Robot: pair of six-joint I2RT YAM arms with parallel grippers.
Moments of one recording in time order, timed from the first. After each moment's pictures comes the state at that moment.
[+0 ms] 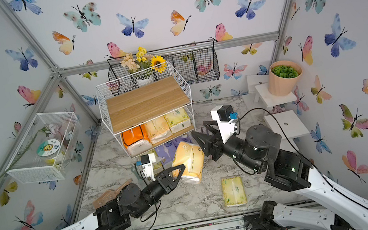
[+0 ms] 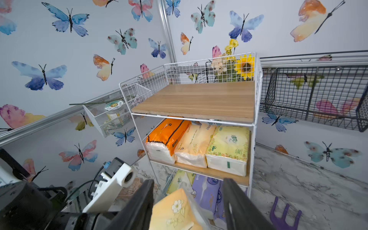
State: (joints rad) left arm -1.29 0.84 0.64 0.12 -0.34 -1.17; right arm 1.00 0.88 1.25 -0.40 0.20 0.19
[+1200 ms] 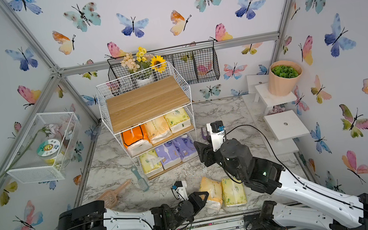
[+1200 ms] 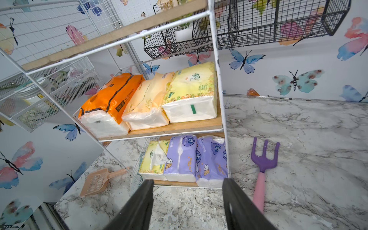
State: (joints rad) left arm -1.46 1.53 0.53 0.45 -0.43 -1.65; right arm 1.00 0.89 0.94 -0.30 0.40 0.39
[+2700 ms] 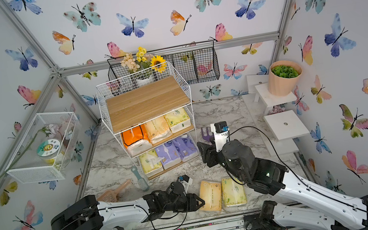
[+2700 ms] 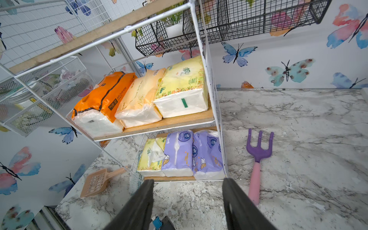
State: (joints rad) left arm -1.16 1.51 0.50 0.30 0.28 -1.09; right arm 1.00 0.86 0.94 -0.37 0.42 0.45
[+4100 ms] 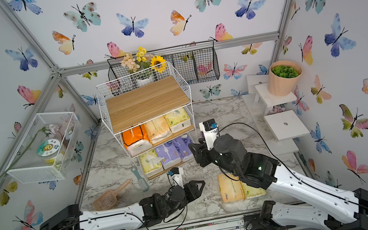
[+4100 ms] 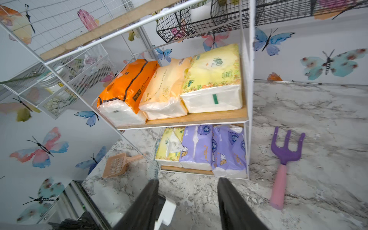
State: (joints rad) left arm -1.30 1.27 0.53 0.27 -0.34 -1.30; right arm 1.00 1.00 1.06 -0.38 0.24 0.44
